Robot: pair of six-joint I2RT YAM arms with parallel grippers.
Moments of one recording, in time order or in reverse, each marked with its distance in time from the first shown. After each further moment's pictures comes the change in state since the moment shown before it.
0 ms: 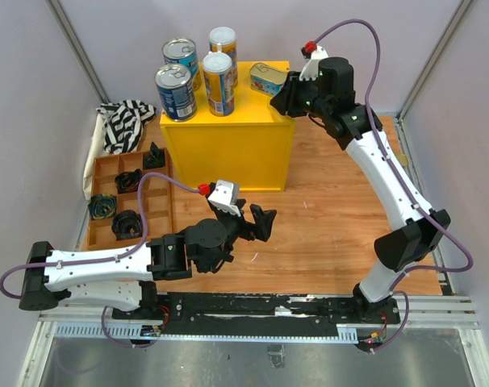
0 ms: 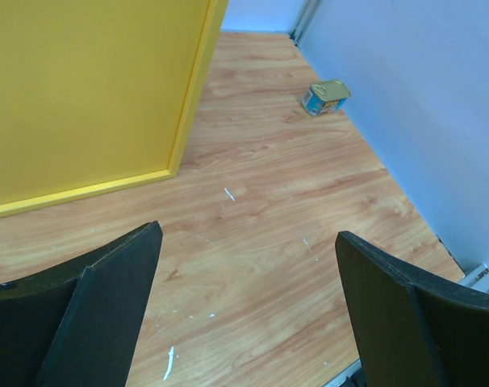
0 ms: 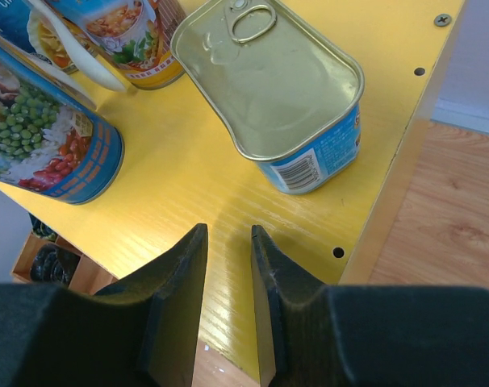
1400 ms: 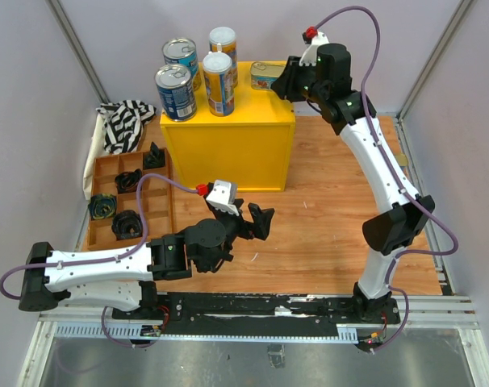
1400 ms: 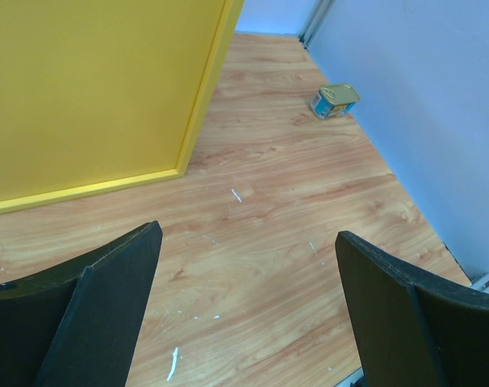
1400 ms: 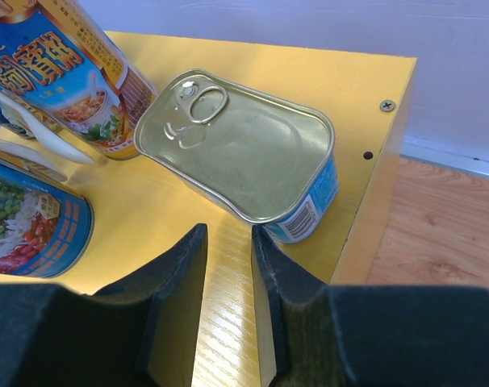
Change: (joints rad) left arm 0.013 -0.005 -0.018 0.008 -0.016 -0.012; right arm -0.042 0.154 0.201 -0.004 0.024 0.000
